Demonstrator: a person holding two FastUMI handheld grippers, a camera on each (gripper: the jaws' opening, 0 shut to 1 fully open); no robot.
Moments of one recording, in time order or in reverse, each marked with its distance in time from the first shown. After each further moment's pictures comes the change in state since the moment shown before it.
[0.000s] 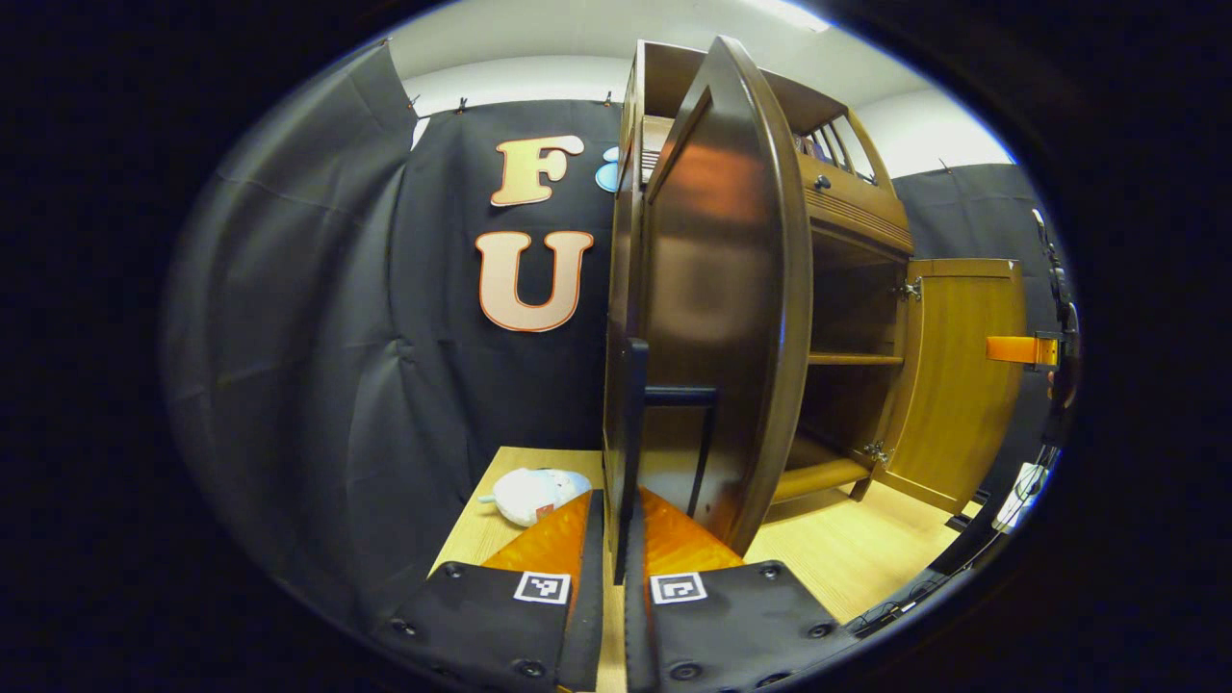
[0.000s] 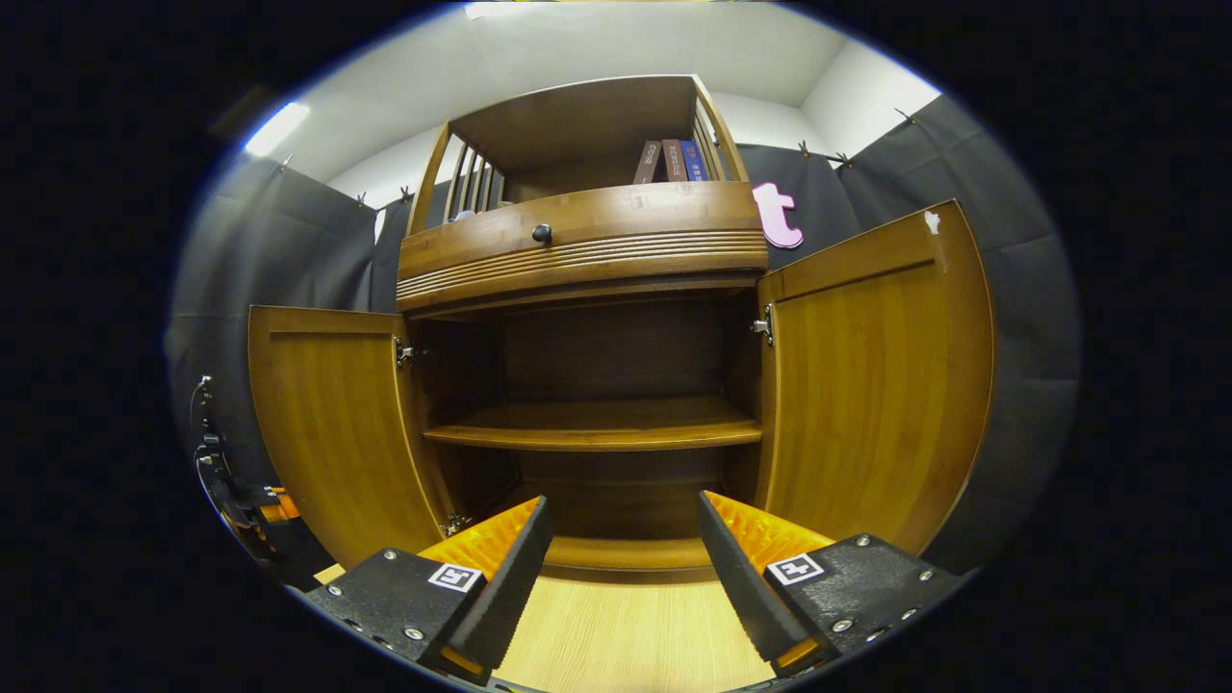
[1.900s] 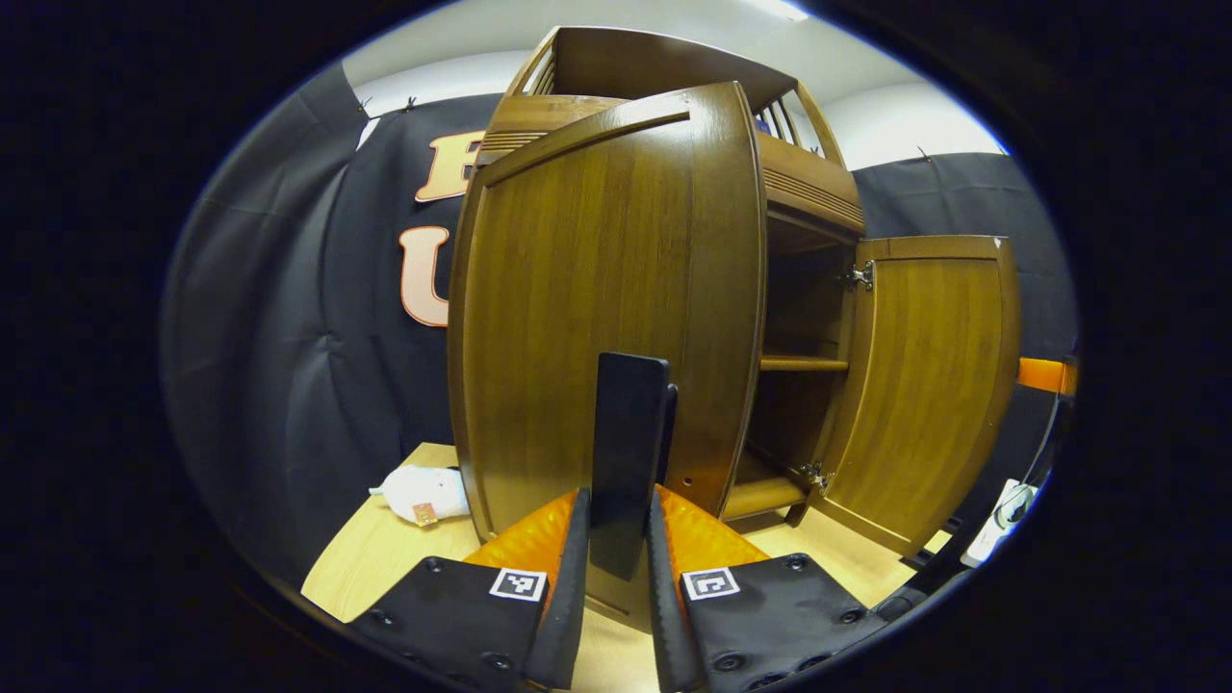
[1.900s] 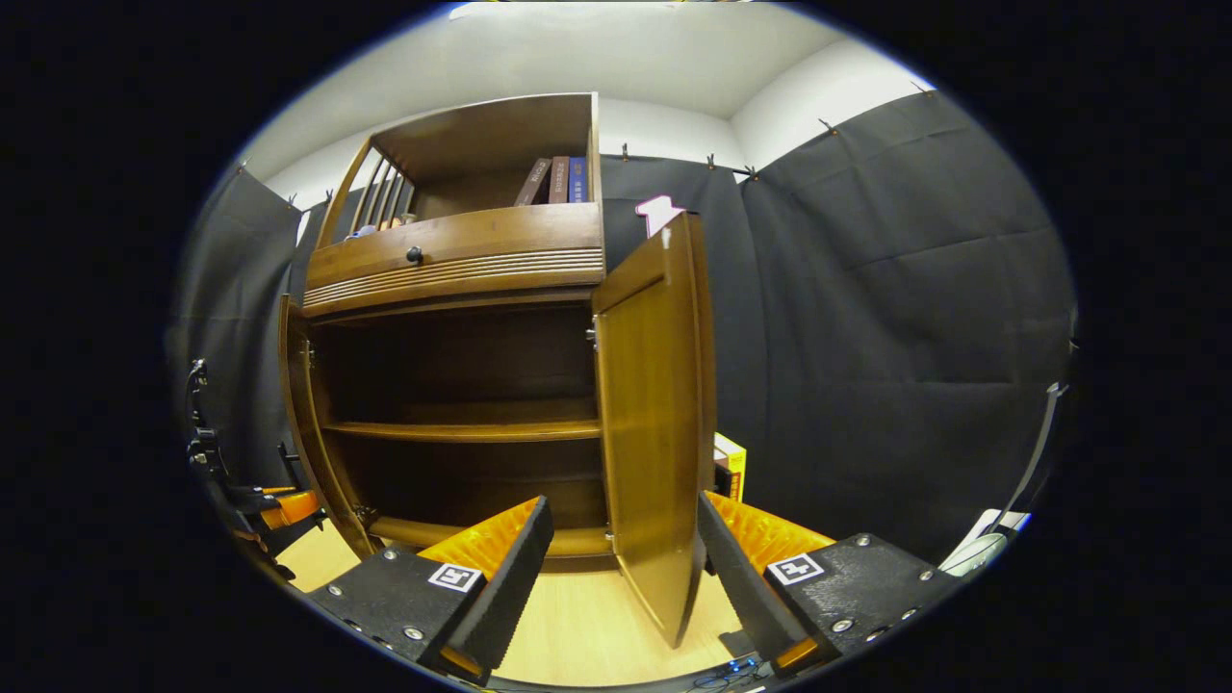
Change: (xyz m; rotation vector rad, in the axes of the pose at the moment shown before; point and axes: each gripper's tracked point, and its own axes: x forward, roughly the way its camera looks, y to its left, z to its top) left arm 0.047 -0.187 -0.002 0.002 0.011 -0.068; right arm -0.077 -0.129 0.004 -0.008 -0.021 -0.278
